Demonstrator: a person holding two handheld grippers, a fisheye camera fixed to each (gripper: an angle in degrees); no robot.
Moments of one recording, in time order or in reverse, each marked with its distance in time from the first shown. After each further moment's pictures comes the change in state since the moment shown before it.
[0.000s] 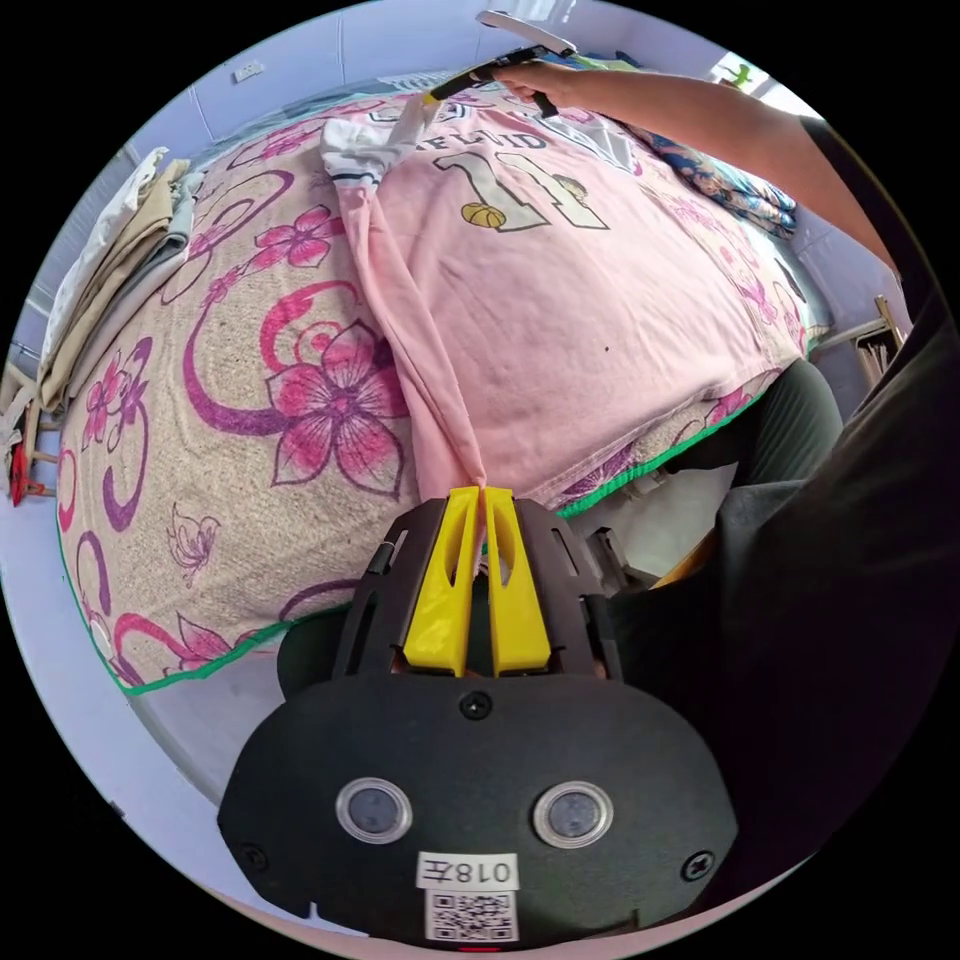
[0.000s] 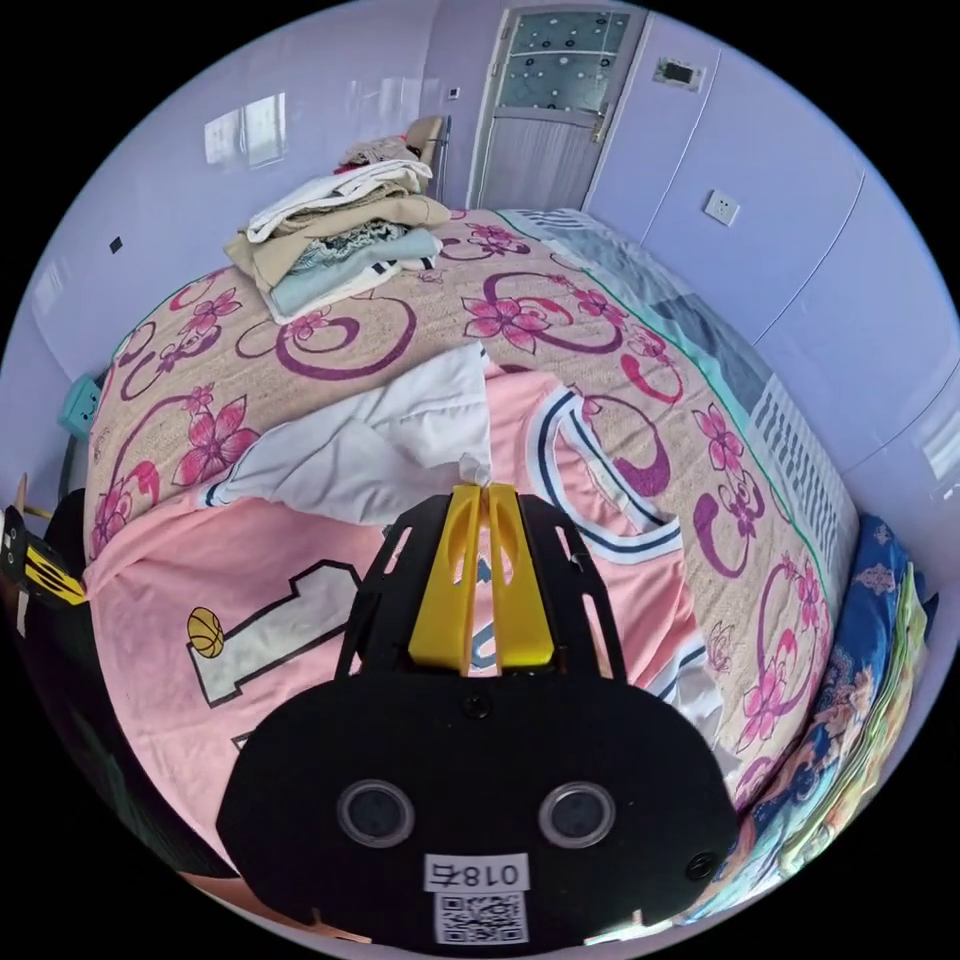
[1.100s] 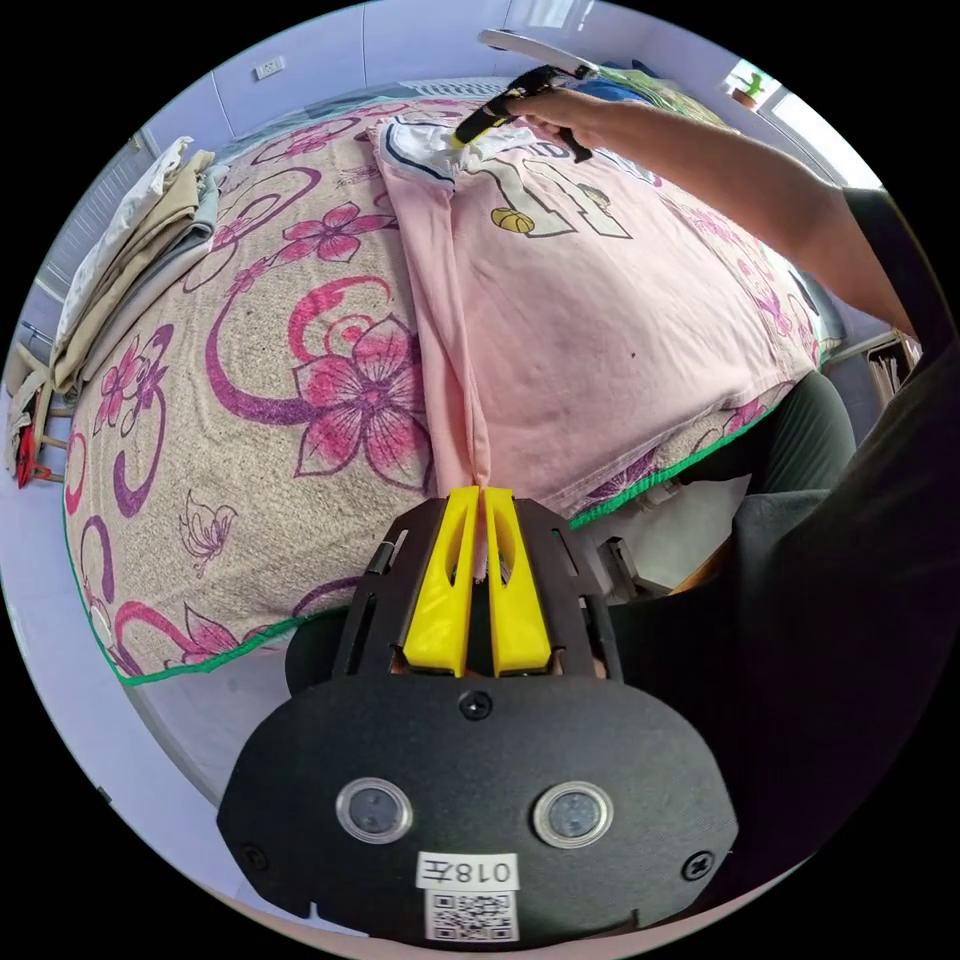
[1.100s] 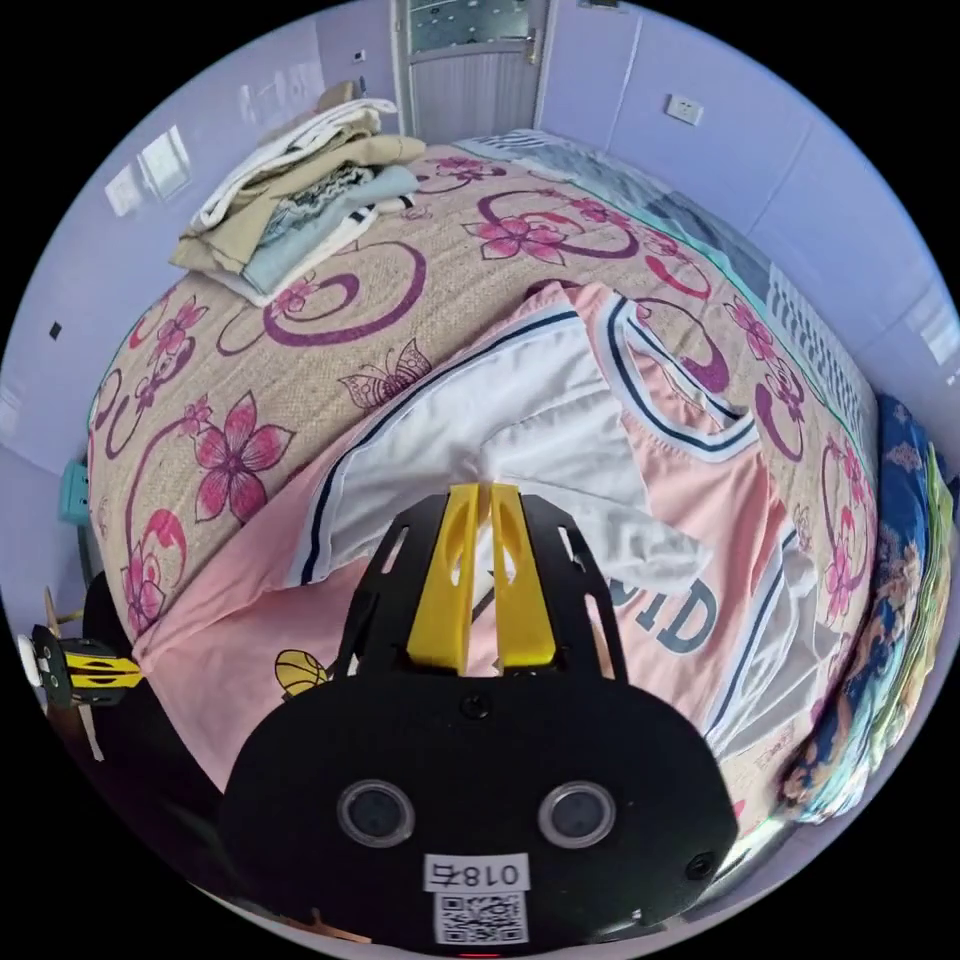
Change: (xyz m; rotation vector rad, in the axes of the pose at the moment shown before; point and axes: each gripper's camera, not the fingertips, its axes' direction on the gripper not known) left arm 0.017 -0.015 0.012 0.030 -0.010 -0.032; right arm 0.009 0.024 0.014 -0.184 -0.040 0.292
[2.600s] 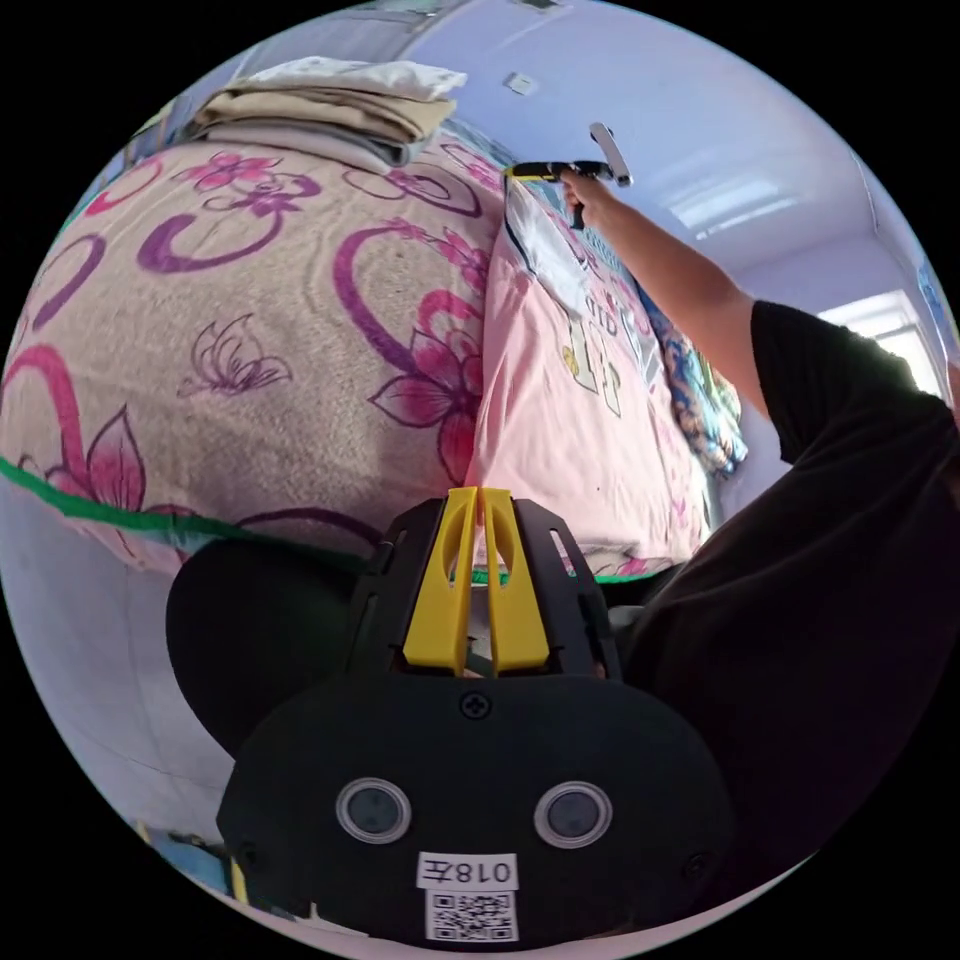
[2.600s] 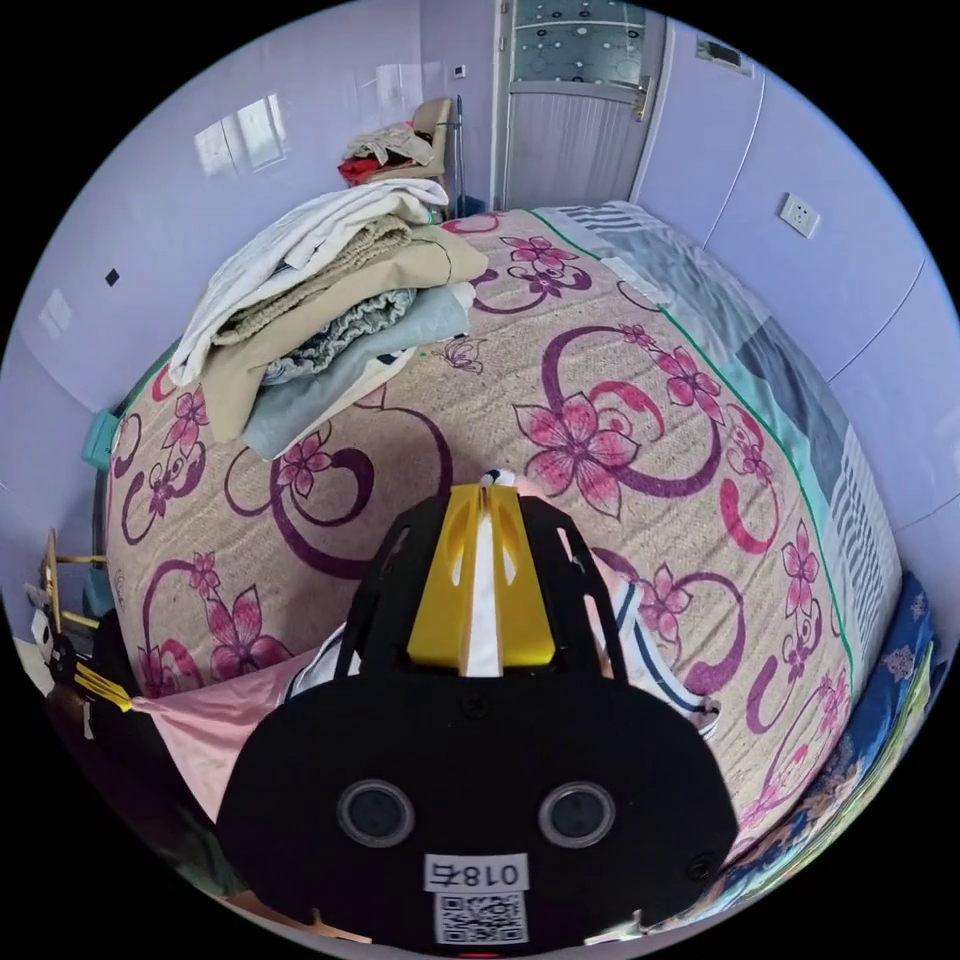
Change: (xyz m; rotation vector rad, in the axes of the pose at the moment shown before) left arm -0.041 0.100 0.240 0.341 0.452 -0.515; right arm -0.067 -0.305 0.031 0.058 -0.098 -0.275
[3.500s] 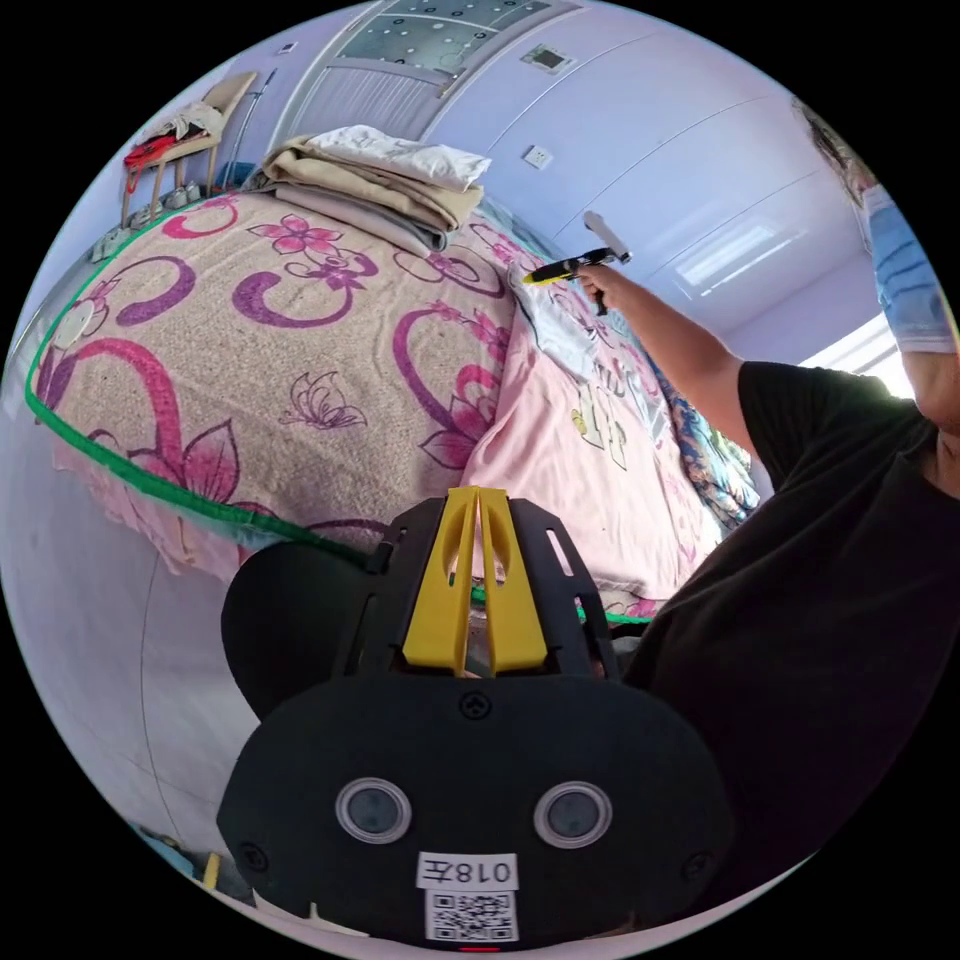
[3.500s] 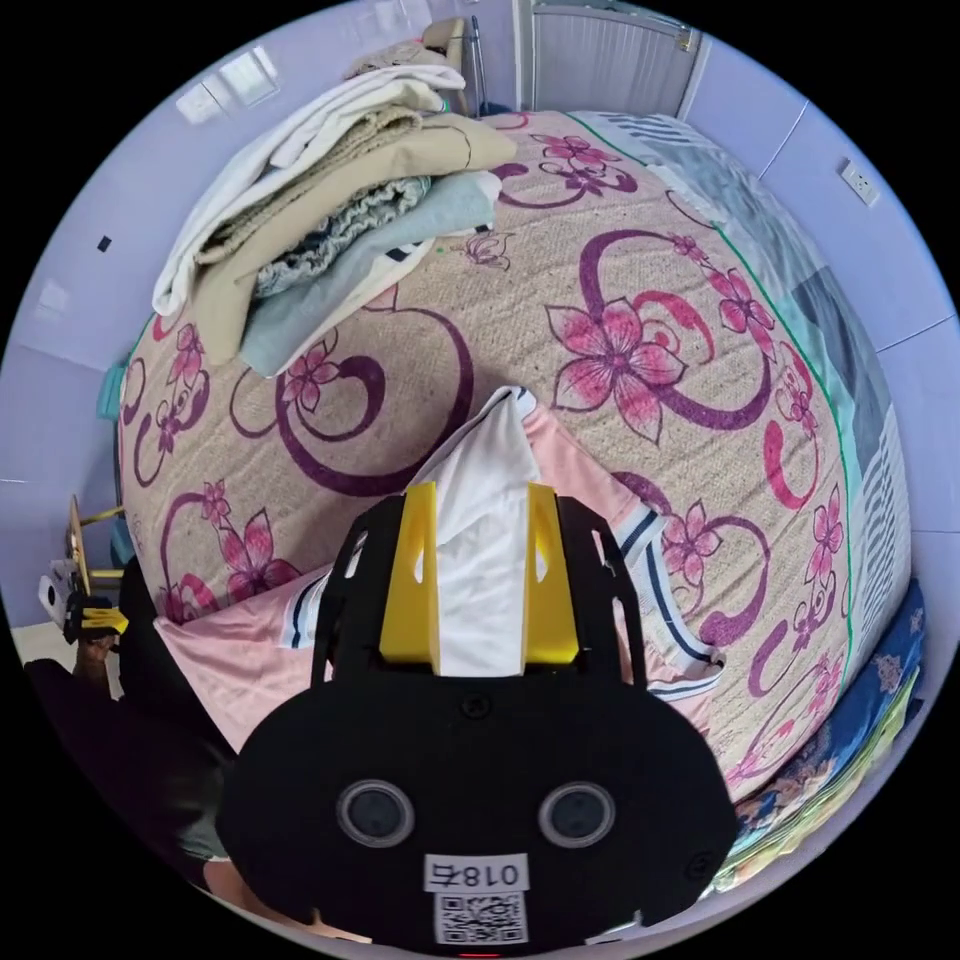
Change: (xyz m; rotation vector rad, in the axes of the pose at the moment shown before) left arm -0.018 0.073 0.084 0.202 -0.066 0.012; right arm -0.018 -0.063 0.032 -0.281 -0.042 -0.035
